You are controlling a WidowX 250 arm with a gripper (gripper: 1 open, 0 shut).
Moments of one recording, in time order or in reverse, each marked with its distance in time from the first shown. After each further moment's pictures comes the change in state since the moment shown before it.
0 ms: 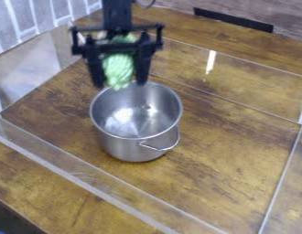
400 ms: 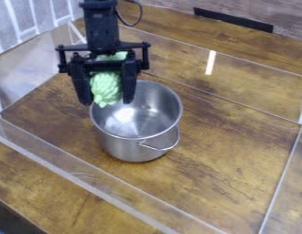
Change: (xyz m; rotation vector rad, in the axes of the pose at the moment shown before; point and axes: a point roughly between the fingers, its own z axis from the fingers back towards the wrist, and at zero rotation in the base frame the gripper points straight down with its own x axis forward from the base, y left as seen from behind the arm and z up) arm -0.006 0.000 -0.023 -0.024 0.019 -0.230
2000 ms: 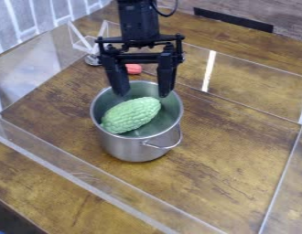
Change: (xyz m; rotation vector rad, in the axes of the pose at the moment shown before) arm 0.010 -0.041 0.011 -0.063 -0.022 -0.257
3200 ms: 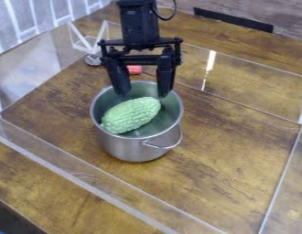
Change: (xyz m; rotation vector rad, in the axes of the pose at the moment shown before) arm 0.013 0.011 -0.007 0.004 -0.004 -0.025
